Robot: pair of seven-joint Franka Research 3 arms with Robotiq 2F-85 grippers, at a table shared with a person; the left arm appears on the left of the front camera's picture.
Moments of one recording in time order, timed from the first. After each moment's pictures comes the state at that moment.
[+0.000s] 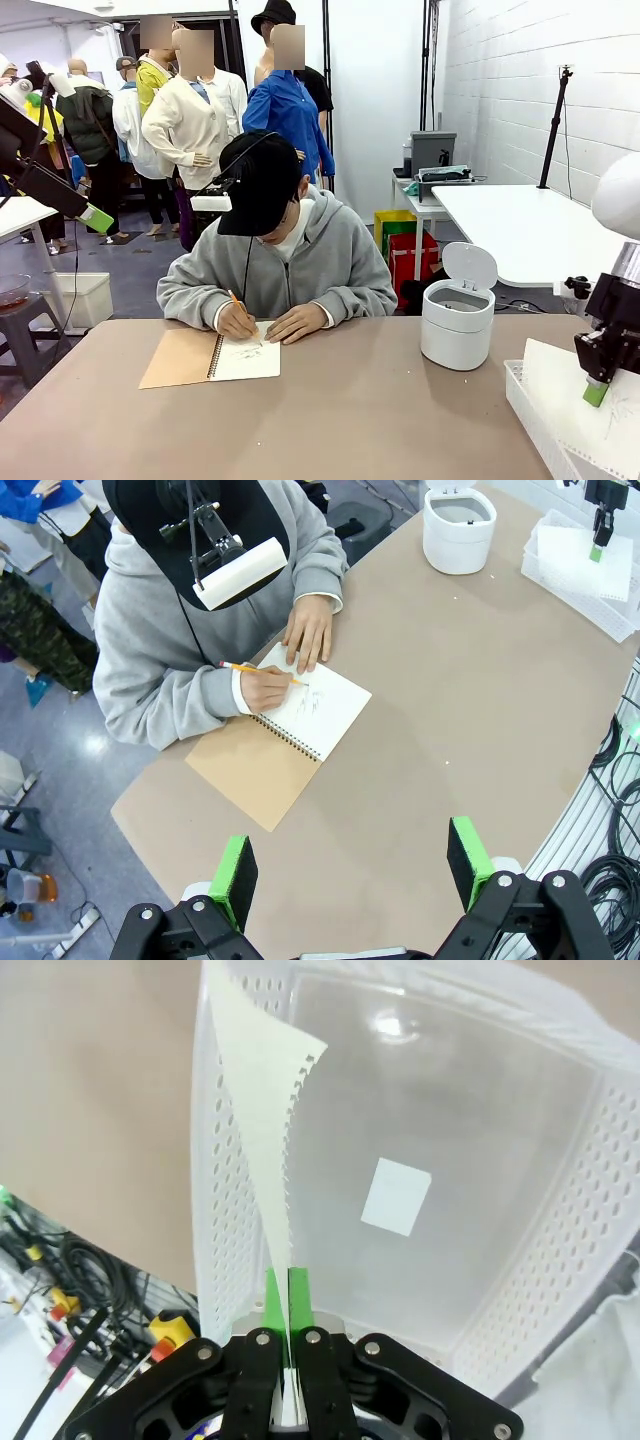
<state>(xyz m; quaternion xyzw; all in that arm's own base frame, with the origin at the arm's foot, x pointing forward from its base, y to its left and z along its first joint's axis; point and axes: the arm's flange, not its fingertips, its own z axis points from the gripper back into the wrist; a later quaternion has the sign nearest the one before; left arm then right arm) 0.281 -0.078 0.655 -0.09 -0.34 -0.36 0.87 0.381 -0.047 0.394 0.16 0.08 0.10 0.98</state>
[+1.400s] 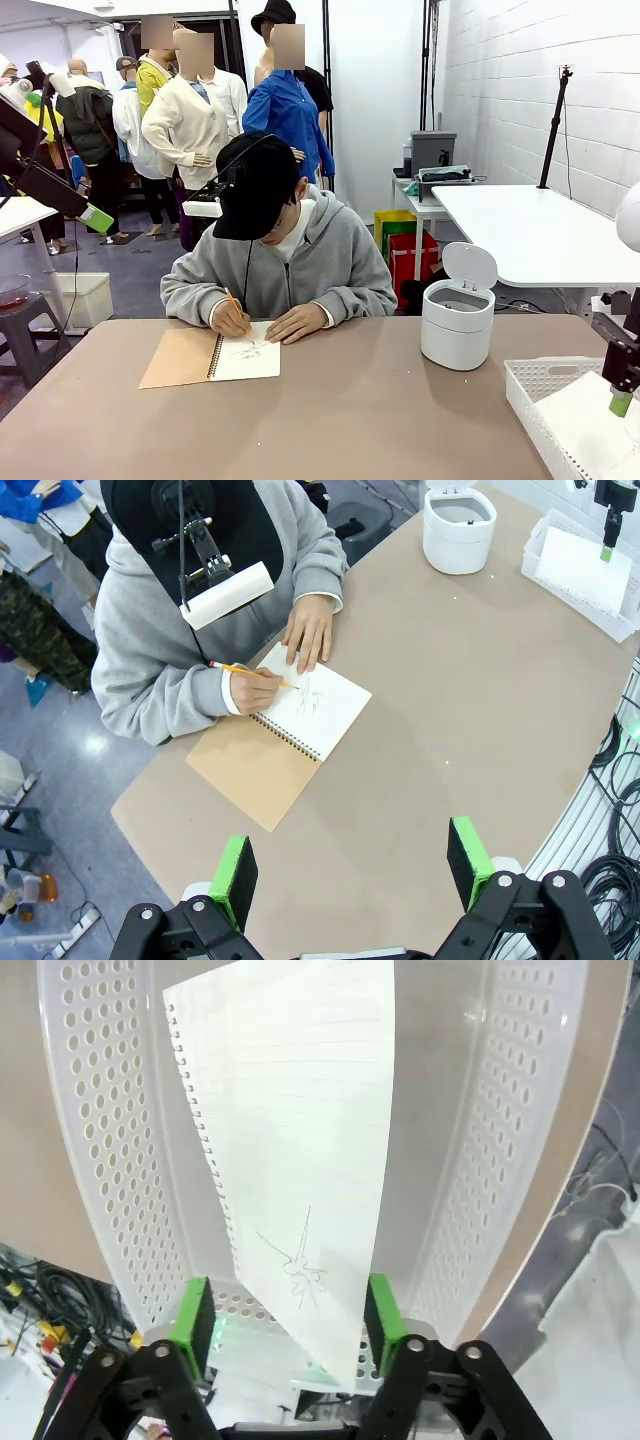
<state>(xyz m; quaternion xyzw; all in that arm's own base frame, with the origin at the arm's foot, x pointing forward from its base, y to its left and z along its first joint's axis) 0.281 -0.078 0.655 -0.09 -0.34 -0.36 0.87 0.363 -0.084 0.391 0.10 0.09 0.03 0.99</state>
